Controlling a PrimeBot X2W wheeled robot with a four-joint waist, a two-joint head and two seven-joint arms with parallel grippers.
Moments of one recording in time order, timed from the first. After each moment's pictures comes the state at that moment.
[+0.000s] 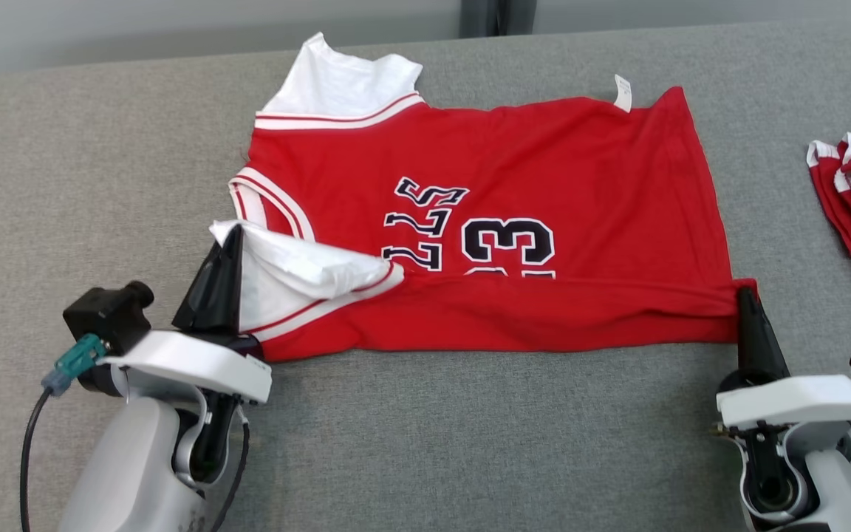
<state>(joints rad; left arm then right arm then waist) -0.36 0.14 -0.22 0.38 -0.56 -0.10 -0.23 -0.26 -0.05 0.01 0.42 0.83 0.13 -0.20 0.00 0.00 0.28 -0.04</state>
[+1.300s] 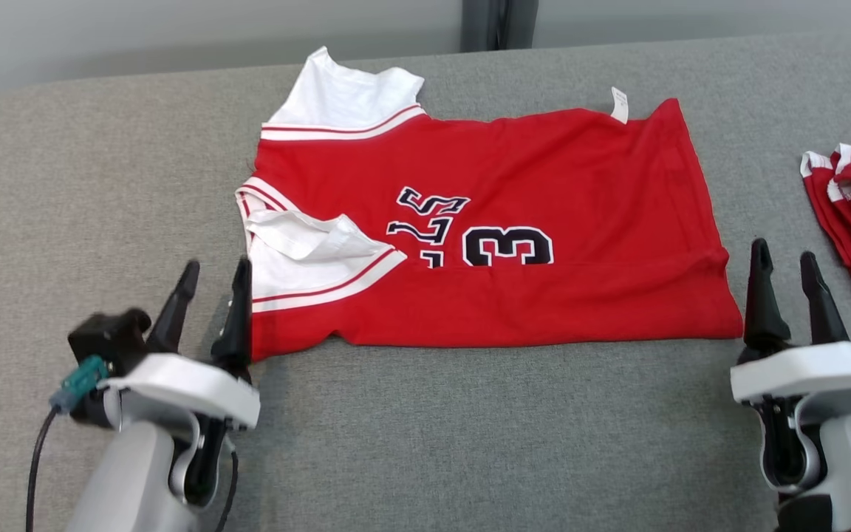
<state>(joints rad) -0.39 0.12 -0.15 0.55 -0.48 -0.12 -0.26 -0.37 -0.05 -0.09 0.48 0.44 0.13 -0.26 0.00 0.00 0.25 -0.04</state>
